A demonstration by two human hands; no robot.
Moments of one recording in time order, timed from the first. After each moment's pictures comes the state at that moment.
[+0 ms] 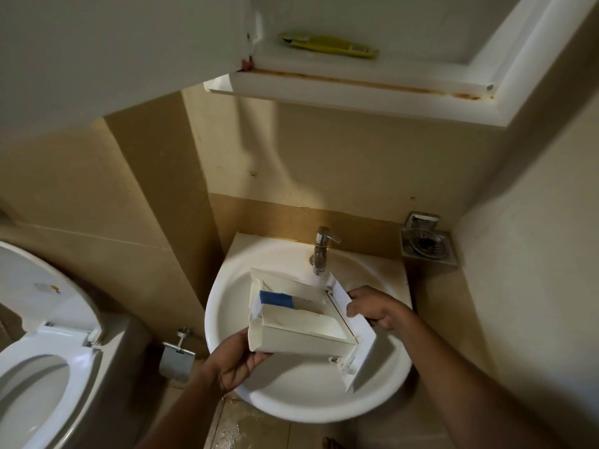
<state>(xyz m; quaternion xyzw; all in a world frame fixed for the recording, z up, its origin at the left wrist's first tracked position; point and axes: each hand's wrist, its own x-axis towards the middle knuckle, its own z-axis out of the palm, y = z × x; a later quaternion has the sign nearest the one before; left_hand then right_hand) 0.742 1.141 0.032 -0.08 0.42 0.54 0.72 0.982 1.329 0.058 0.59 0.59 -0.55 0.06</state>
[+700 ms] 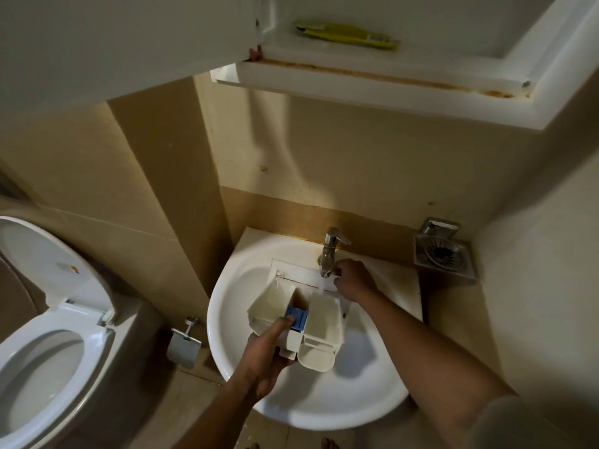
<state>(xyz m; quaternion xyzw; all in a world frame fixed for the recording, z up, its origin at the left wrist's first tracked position) 0.809 1.156 0.049 0.04 0.53 0.60 0.60 0.926 1.377 0.028 0.54 0.80 -0.26 -0.01</state>
